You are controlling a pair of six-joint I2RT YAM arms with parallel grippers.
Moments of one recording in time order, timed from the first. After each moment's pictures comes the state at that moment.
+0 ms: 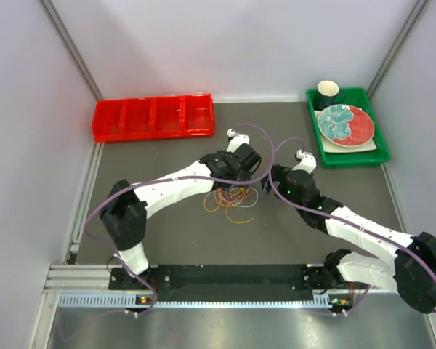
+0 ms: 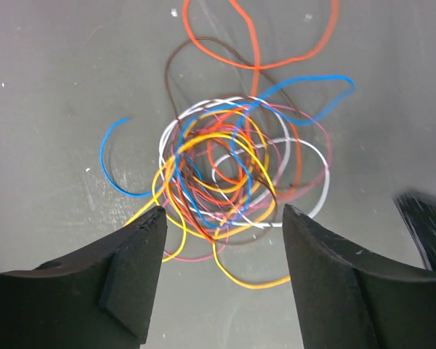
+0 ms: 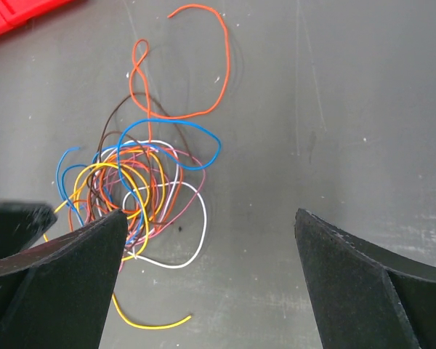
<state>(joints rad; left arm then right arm) -0.95 1.74 1.44 -0.67 -0.48 -0.60 0.65 1.08 0.50 0.07 0.35 0.67</state>
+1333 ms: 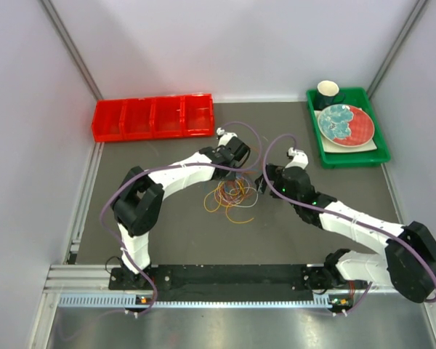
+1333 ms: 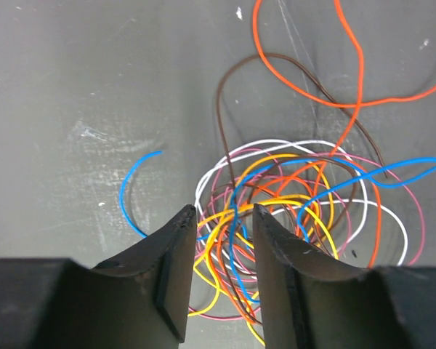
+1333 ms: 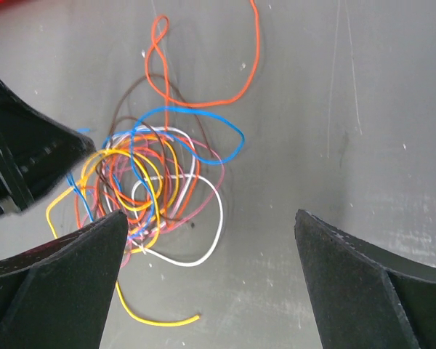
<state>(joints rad) -0.78 1.89 1.42 -0.58 -0.41 -0.60 0.65 1.17 0.54 0.10 0.26 0.64</state>
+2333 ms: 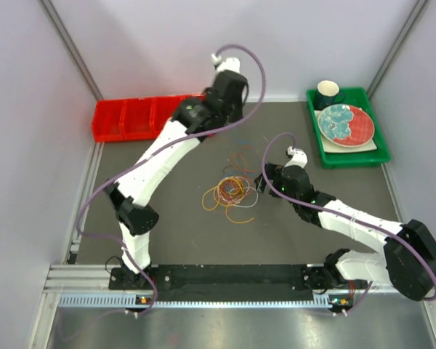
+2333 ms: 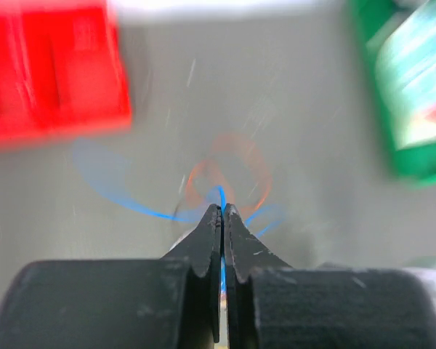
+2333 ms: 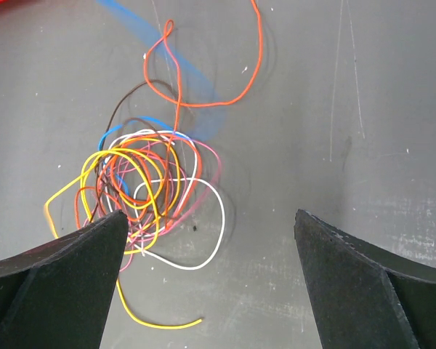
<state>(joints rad) -0.78 1.90 2.14 -0.91 -0.45 -0.50 0.65 1.19 0.56 0.10 0.26 0.64</state>
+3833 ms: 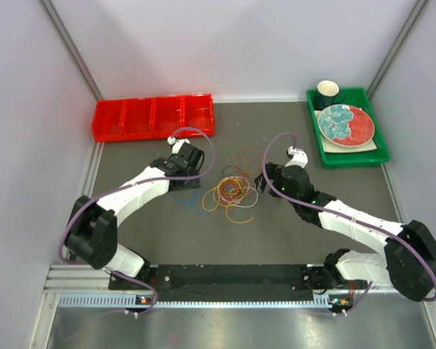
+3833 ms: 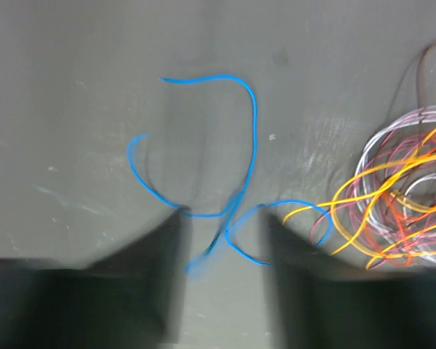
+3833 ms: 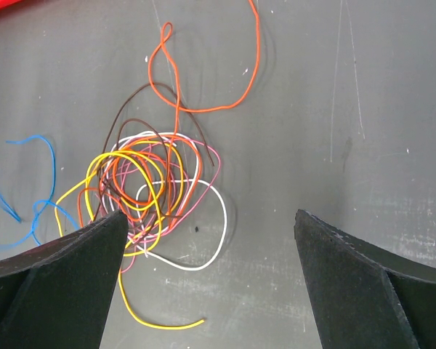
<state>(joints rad) -0.56 1.45 1.03 -0.60 -0.37 -0.63 0.65 1.18 0.56 0.10 0.27 0.65</state>
